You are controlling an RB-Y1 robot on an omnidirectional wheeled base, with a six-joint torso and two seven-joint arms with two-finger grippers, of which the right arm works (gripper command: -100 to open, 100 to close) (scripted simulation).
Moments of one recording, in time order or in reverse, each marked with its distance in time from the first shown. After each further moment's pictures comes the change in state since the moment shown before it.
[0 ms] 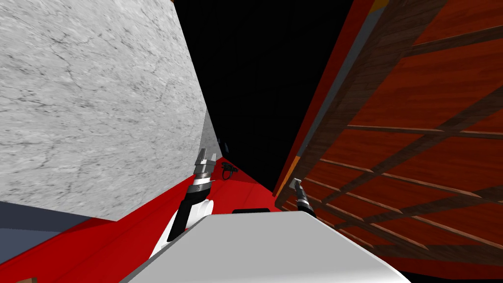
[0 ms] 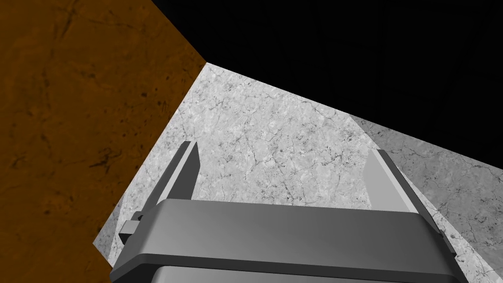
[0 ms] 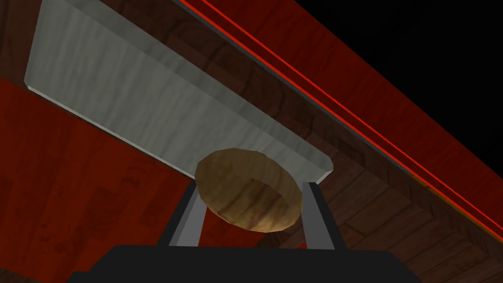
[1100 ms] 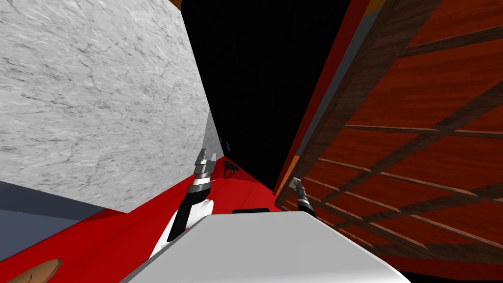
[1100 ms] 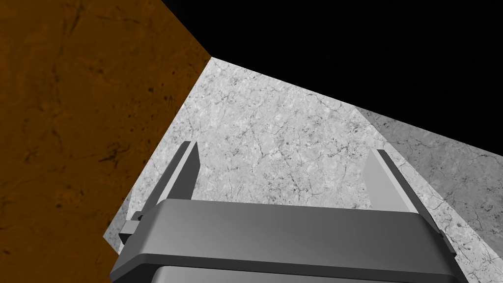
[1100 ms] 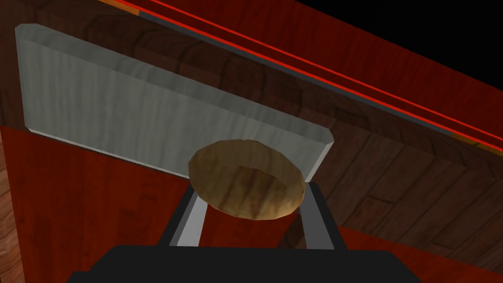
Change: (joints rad) arm -0.010 -0.003 -0.006 0.011 -0.005 0.000 -0.257
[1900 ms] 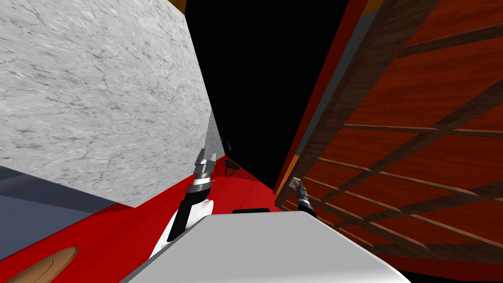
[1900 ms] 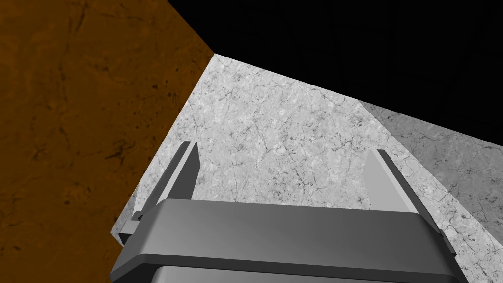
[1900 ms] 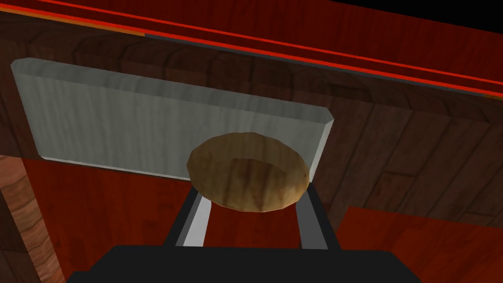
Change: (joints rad) arm -0.007 -0.002 -0.003 0.014 -0.003 -0.002 -0.187
